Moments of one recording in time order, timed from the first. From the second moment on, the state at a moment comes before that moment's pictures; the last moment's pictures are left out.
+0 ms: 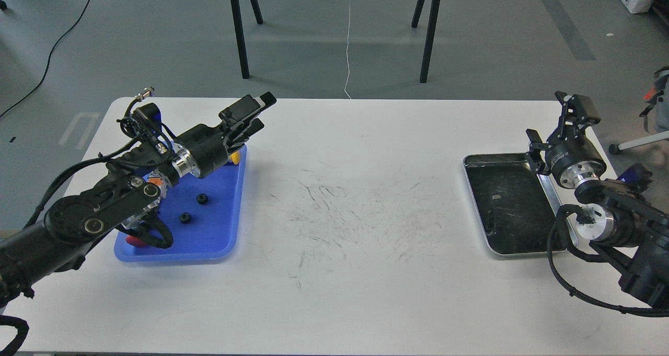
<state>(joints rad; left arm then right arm) -0.73 0.45 -0.47 -0.96 1.10 -0.13 -0.49 0.66 -0.50 0.43 0.78 0.05 0.02 0.49</state>
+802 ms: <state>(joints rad) -0.88 0.57 -0.14 -0.95 1.63 0.06 -0.49 0.68 -0.53 0.44 0.79 0.05 0.02 0.49</state>
